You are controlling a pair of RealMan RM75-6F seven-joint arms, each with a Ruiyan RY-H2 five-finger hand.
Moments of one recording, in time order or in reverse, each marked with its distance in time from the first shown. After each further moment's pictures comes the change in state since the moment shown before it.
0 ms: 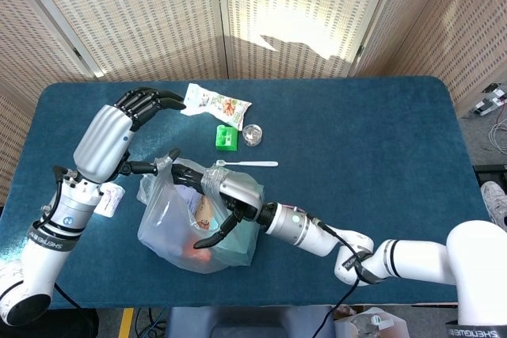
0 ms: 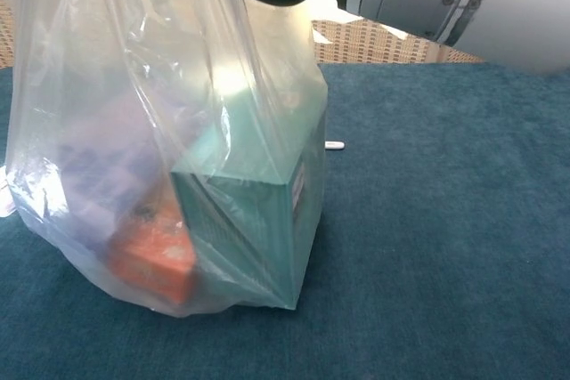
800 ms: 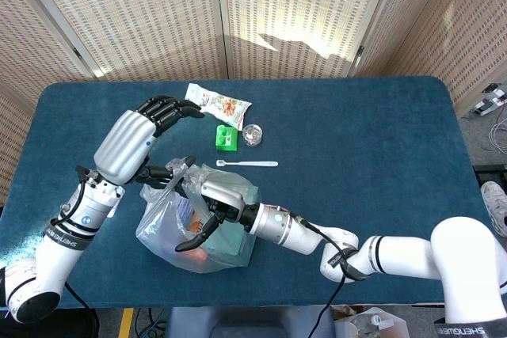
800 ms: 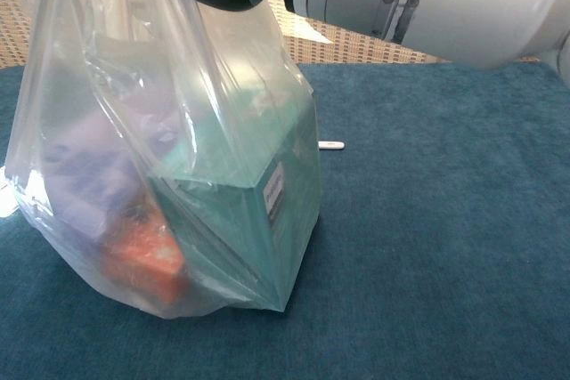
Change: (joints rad) left arm -0.057 -0.029 0.021 -0.001 -0.044 -0.060 0.071; right arm 0.067 -0.046 0.036 0.032 0.028 -0.074 0.014
